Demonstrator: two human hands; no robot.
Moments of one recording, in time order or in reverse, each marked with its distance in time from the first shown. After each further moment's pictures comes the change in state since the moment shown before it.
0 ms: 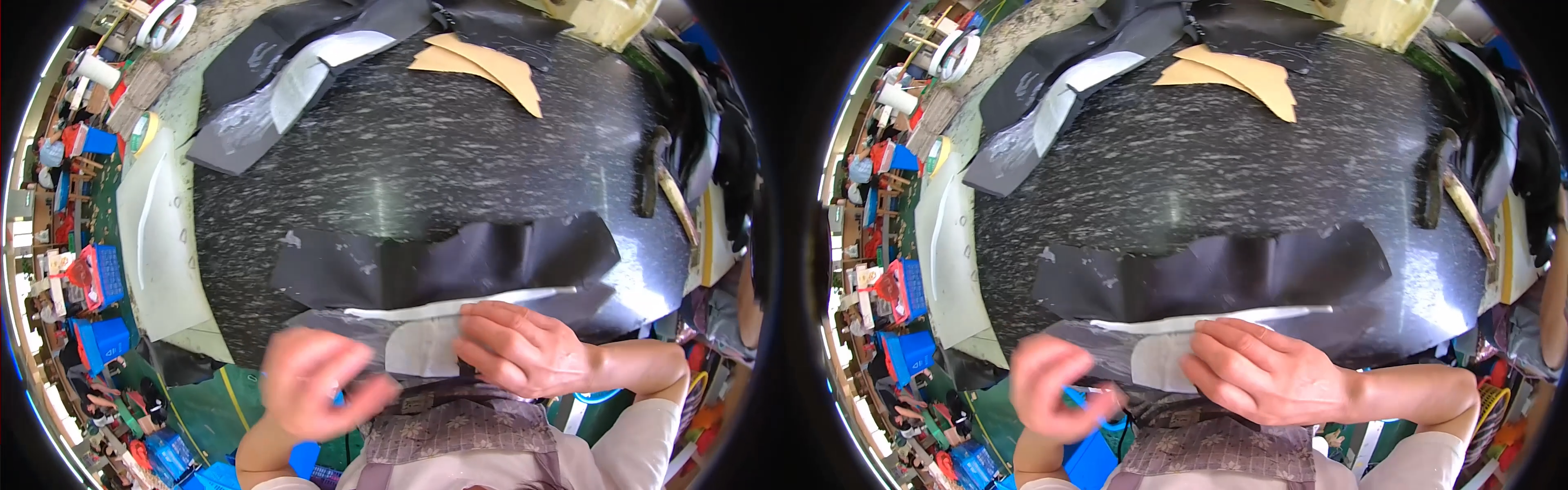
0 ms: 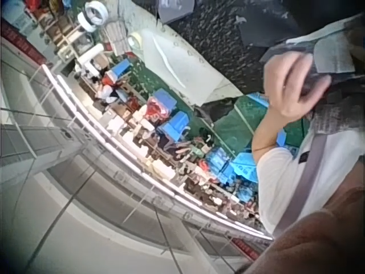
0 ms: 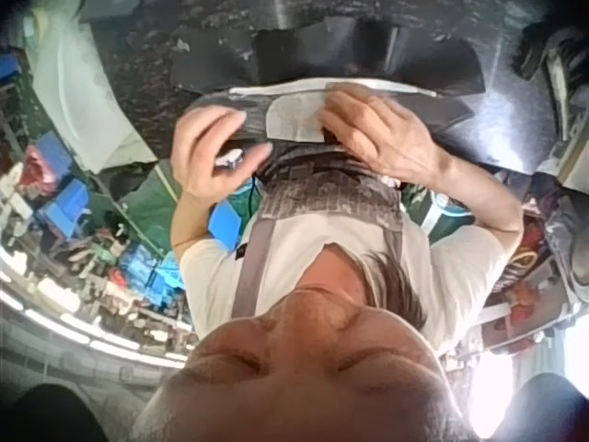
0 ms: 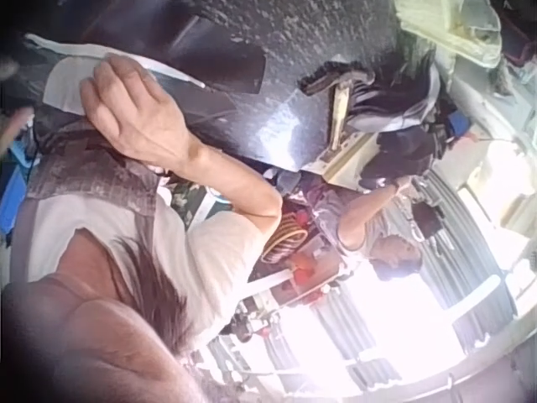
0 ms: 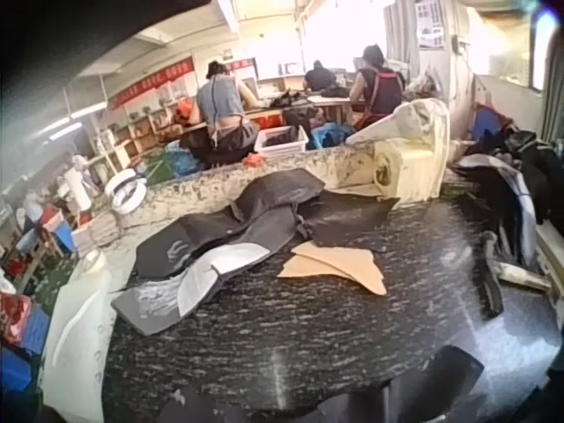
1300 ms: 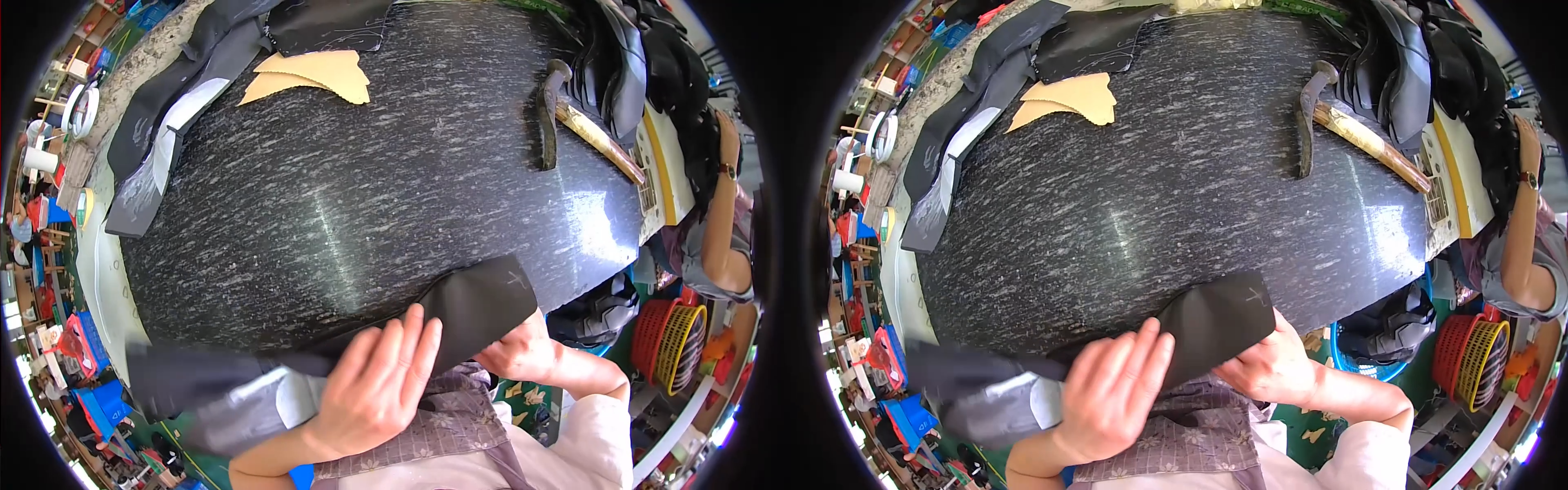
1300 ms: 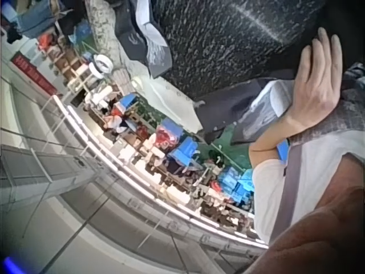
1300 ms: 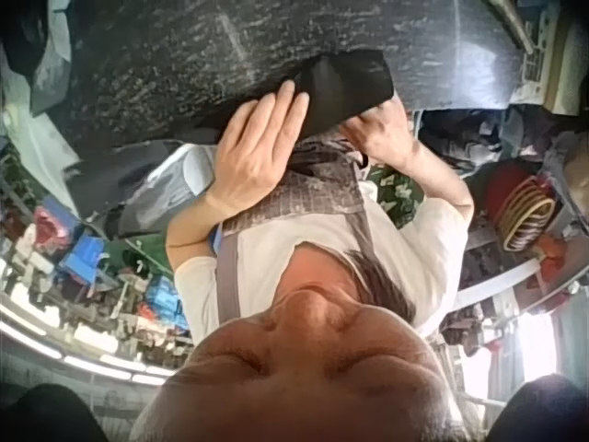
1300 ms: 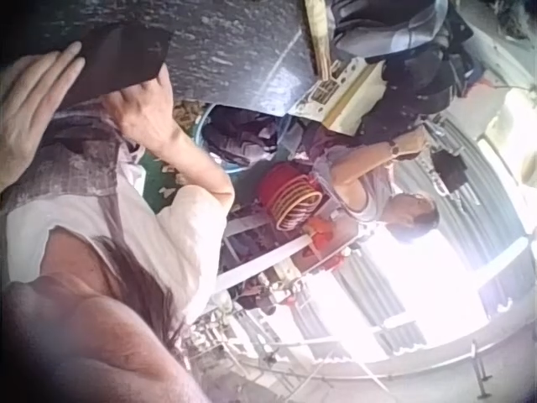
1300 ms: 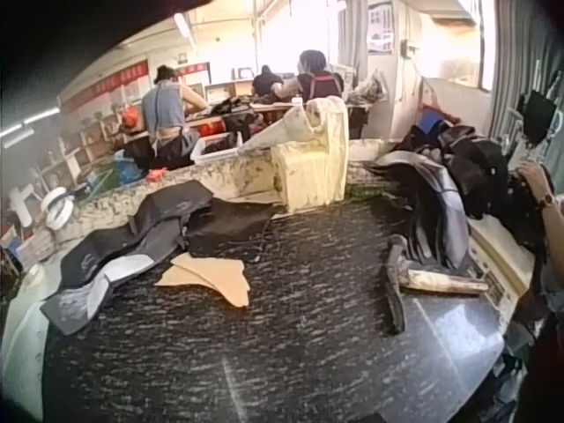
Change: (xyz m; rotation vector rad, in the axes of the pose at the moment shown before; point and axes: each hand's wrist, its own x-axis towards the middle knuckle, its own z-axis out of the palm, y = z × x) left_hand 0.052 0.087 0.098 0.358 -0.451 0.392; right_hand -0.121 -0.002 -0.017 -0.107 0.145 0.358
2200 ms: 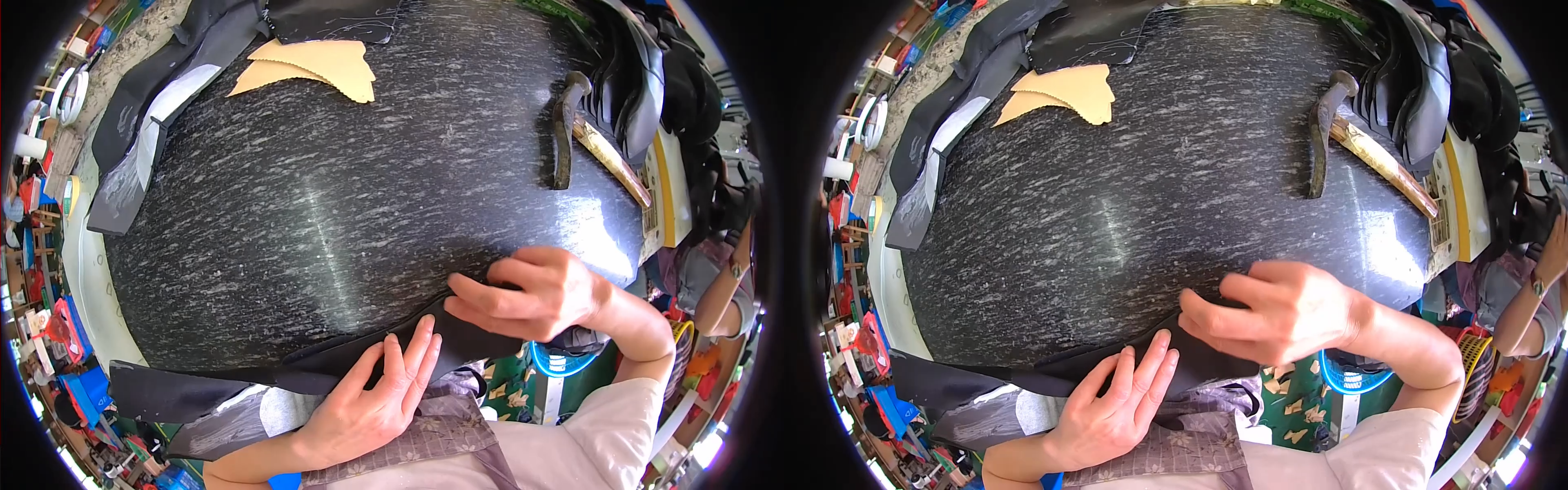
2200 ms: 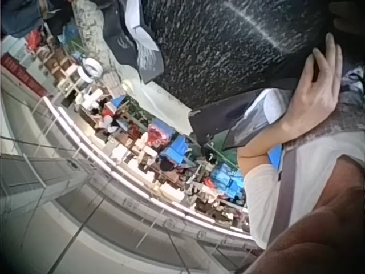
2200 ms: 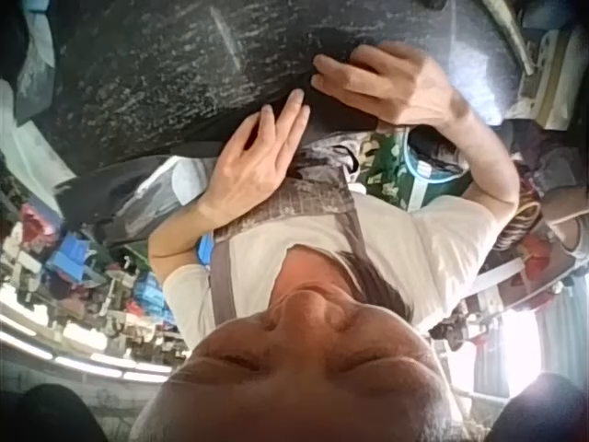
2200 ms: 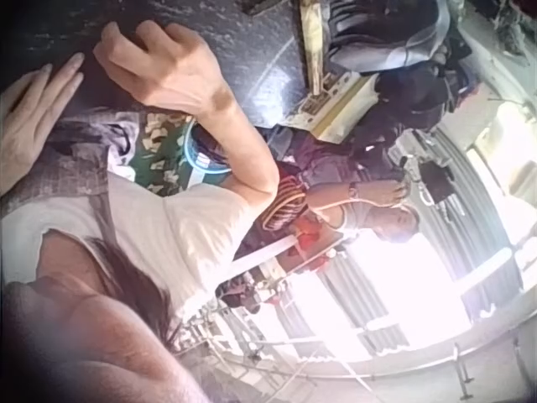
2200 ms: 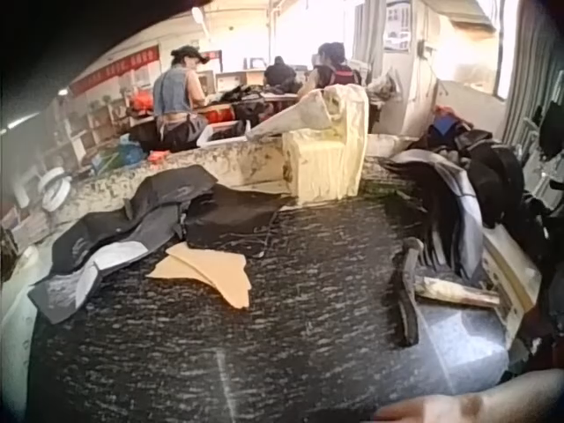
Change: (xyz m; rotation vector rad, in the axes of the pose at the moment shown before) left_hand 0.002 -0.003 0.014 0.211 -0.139 0.170; right_hand 0.071 0.075 -0.039 -0.076 -0.070 -0.525
